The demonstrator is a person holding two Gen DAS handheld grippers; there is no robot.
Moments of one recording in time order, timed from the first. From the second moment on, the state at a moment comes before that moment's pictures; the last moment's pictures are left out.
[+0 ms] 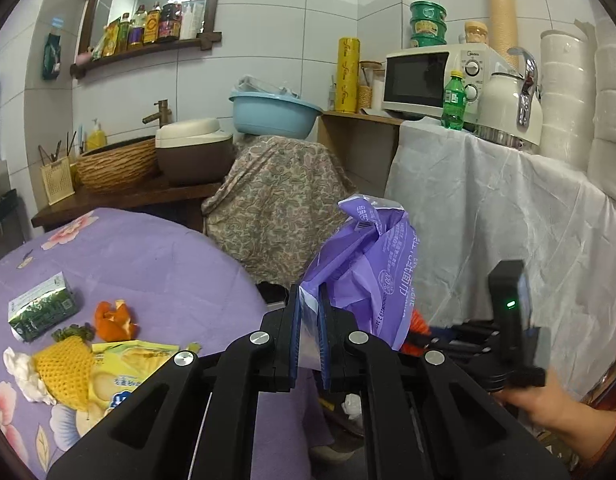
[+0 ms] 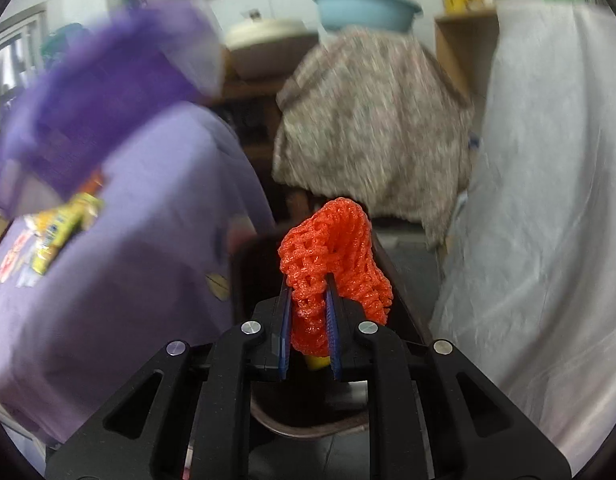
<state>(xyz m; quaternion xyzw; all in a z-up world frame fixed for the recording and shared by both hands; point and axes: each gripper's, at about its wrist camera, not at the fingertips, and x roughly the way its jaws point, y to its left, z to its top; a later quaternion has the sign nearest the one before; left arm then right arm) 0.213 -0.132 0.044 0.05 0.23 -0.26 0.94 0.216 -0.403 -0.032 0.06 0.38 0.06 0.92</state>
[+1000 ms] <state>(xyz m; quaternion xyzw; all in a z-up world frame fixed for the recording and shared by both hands) 0.225 -0.188 -0.003 0.06 0.29 -0.30 0.91 0.300 -0.375 -0.170 0.00 0.55 0.05 0.83</state>
